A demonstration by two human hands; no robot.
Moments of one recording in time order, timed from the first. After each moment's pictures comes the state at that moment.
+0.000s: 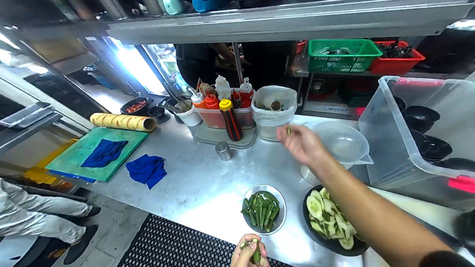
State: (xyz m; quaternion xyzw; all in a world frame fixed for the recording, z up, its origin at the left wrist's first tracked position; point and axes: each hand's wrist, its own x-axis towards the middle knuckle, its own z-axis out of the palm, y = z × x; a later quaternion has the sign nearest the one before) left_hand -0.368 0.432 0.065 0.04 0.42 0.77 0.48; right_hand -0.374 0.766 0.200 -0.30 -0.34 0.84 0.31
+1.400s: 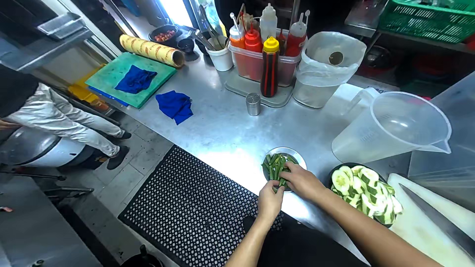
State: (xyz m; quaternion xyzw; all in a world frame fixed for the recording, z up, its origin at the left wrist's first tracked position) left_hand -0.386 0.471 -0.013 0.13 0.83 0.40 0.36; right_hand -0.332 0.637 0.010 -0.07 -0.97 0.19 -0.13
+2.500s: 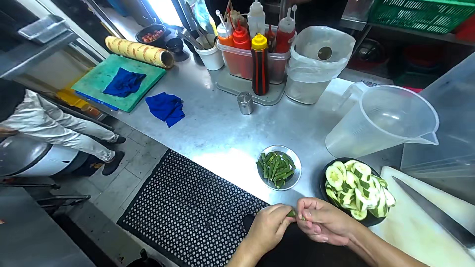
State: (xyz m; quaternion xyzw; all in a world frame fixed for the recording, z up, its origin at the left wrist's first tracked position) left_hand -0.356 0.419 0.022 0.54 0.67 0.47 0.19; right_hand -0.231 0.610 0.064 -0.04 -0.32 0.93 -0.16
